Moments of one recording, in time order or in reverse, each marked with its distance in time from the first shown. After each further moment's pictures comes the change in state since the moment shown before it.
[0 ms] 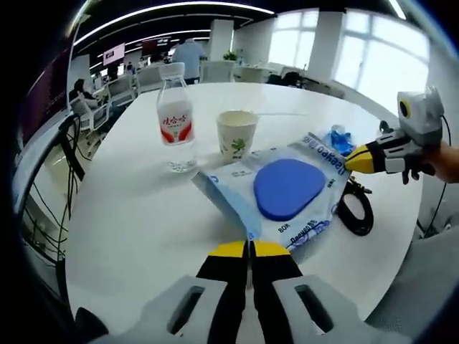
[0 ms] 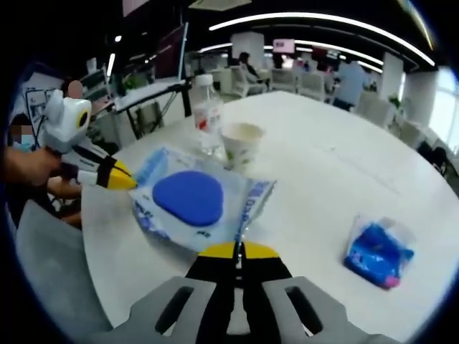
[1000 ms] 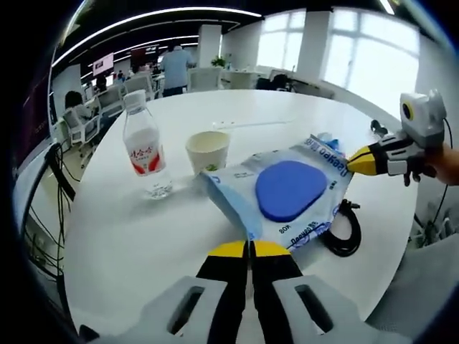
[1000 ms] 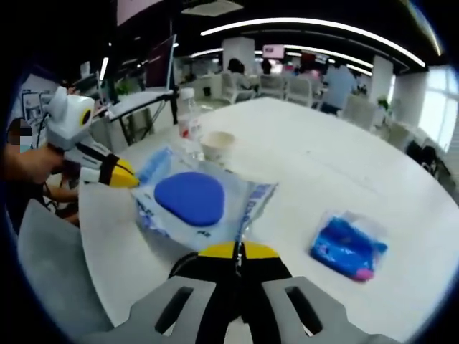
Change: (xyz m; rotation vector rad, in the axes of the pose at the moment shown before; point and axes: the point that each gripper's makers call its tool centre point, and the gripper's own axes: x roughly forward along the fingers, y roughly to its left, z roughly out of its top) left arm 0.012 -0.037 0.034 0.055 -0.023 -0.035; right arm -0.038 -0.035 -0.004 0.023 -0.036 -0.057
